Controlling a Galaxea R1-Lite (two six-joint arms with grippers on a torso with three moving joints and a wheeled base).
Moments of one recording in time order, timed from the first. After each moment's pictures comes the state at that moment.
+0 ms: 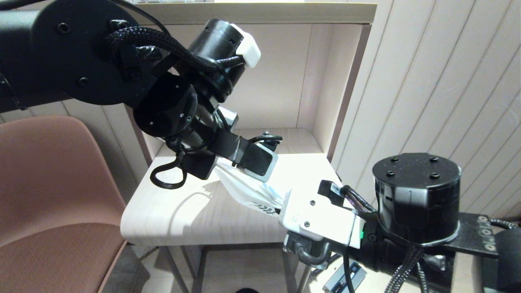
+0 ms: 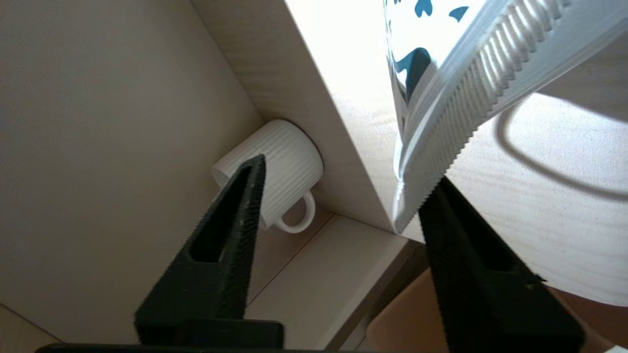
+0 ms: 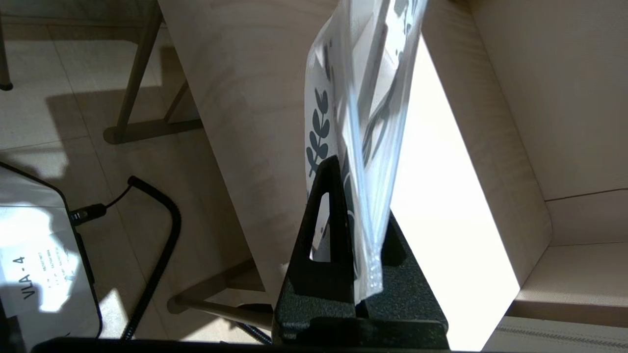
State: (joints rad) left arm -0.81 1.90 -1.93 0.82 0.48 1.46; right arm 0.88 1.57 -0.78 -0.52 -0.12 -0.69
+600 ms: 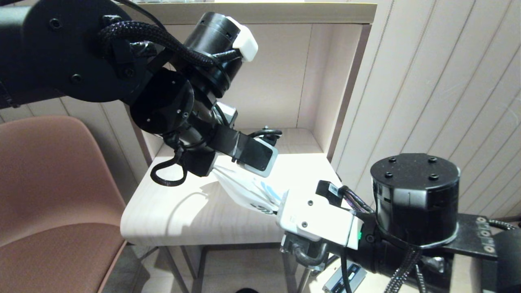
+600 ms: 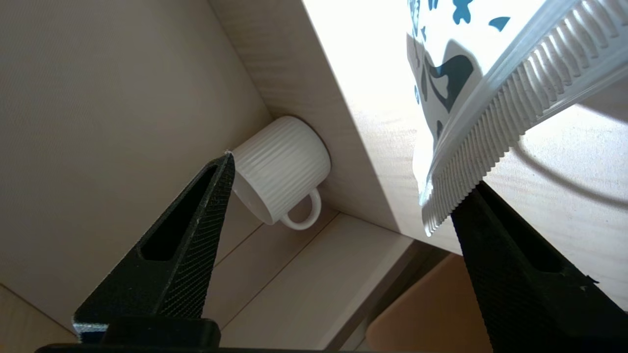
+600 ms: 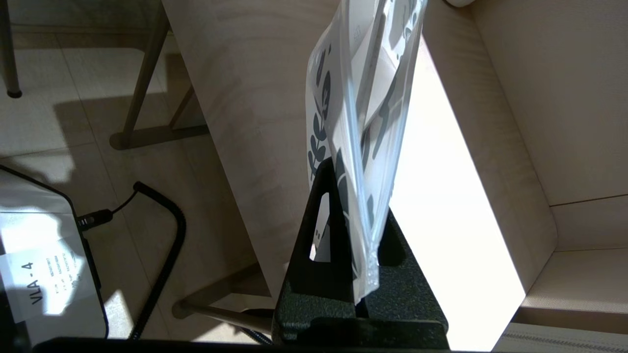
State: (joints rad) left arm -0.80 1.89 -1.93 0.80 0.48 1.46; right arm 0.90 1.58 -0.79 -0.52 -0.12 -0.67
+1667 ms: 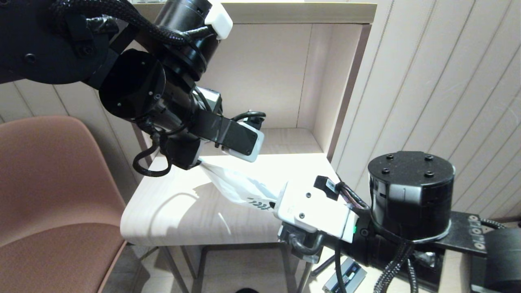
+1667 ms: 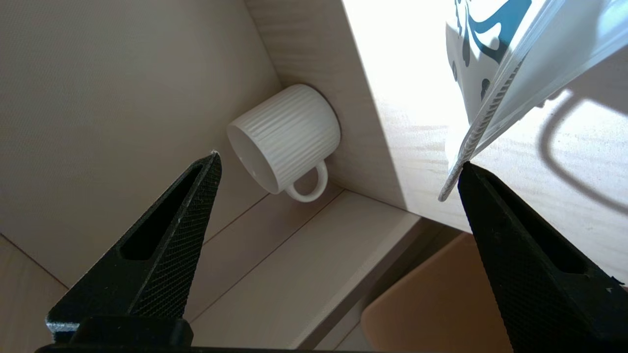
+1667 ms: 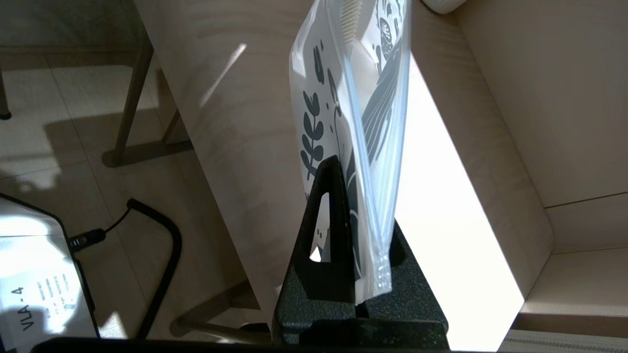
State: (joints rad) left arm -0.76 1.85 -1.93 0.79 0.48 1.46; right arm 0.88 1.60 -0.79 -0.59 -0.12 -0.66
